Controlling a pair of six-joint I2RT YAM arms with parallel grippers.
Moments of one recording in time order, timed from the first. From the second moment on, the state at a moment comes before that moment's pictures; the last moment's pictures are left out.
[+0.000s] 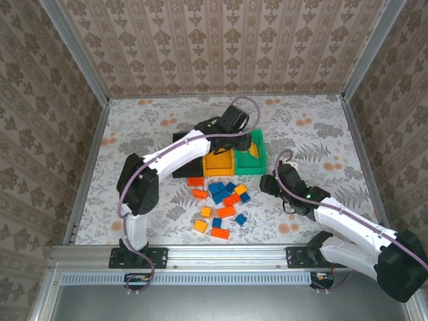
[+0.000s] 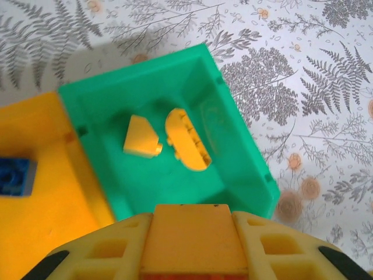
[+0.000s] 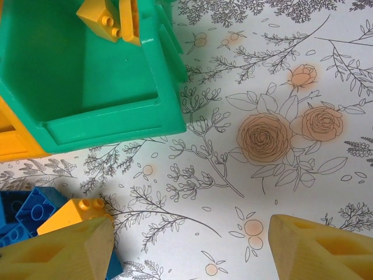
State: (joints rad) left arm -0.85 1.98 1.74 -0.61 0.00 -0.45; right arm 0.57 0.98 0.51 -0.36 0.26 0.69
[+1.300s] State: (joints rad) left arm -0.90 1.61 1.47 -0.50 -0.01 -0.40; right arm 0.56 0.94 0.49 -0.36 0.13 0.65
